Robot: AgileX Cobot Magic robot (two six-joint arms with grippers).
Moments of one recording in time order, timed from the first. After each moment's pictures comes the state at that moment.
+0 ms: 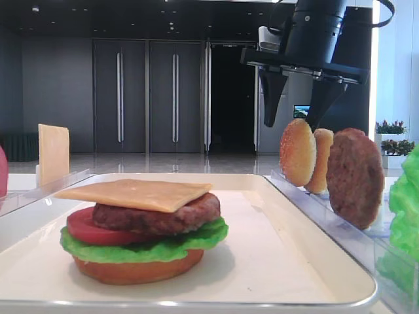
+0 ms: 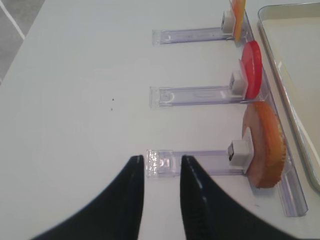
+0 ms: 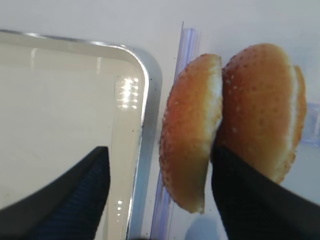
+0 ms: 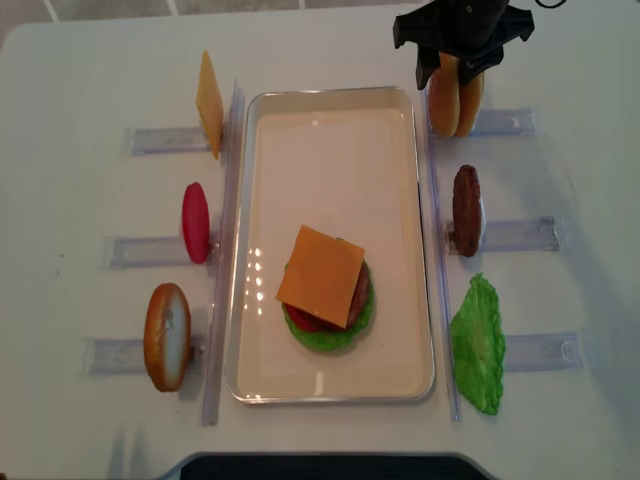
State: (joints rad) left arm 0.04 -0.01 -0.47 0.08 1.11 0.04; right arm 0.36 2.07 -1.80 0.13 1.11 0.15
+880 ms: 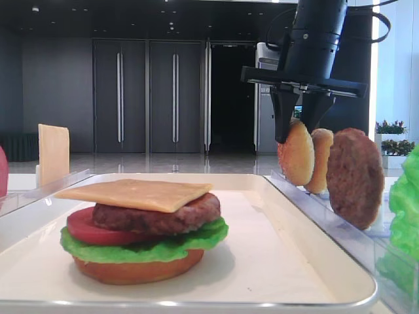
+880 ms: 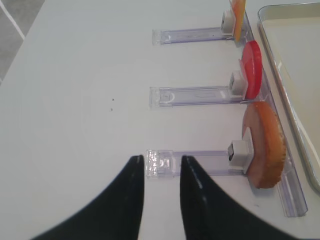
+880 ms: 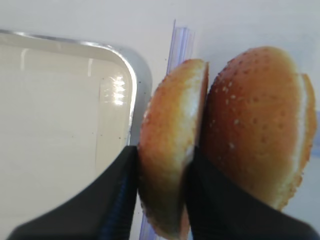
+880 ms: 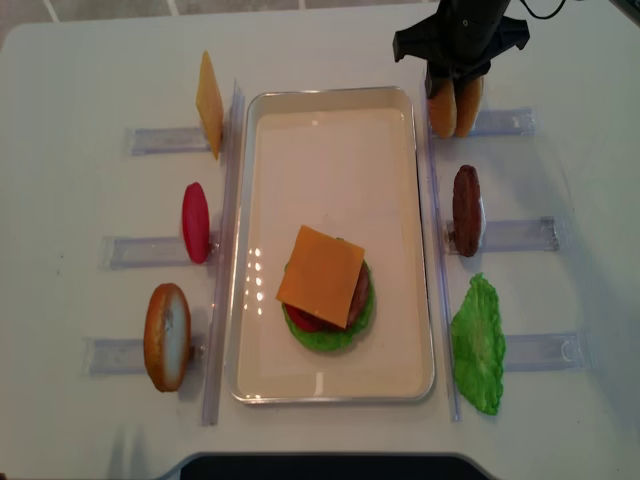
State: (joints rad) left arm 0.04 -0.01 -0.47 0.08 1.11 0.04; right arm 0.36 2.12 -1.81 0.11 1.09 0.14
